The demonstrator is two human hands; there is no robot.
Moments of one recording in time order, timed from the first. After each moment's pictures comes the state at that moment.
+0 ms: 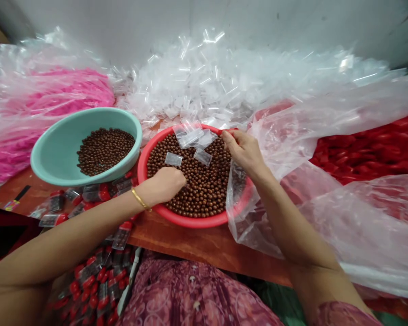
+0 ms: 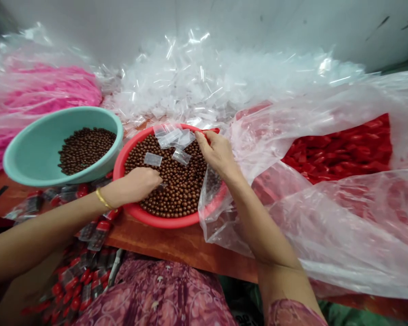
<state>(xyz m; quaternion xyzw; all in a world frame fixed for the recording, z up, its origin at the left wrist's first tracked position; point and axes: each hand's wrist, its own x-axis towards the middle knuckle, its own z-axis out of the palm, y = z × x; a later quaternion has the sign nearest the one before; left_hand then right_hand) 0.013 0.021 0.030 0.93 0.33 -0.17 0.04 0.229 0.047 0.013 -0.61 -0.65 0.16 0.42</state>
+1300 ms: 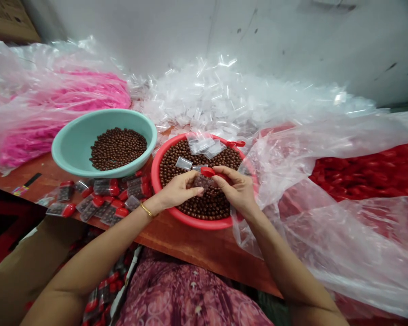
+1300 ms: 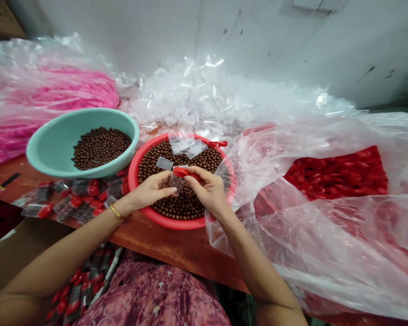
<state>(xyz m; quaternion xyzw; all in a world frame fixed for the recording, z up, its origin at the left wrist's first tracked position) 0.002 0.003 -0.011 0.61 0.30 0.33 0.66 0.184 -0.017 -0.001 -0.48 -0.65 0.28 0.52</state>
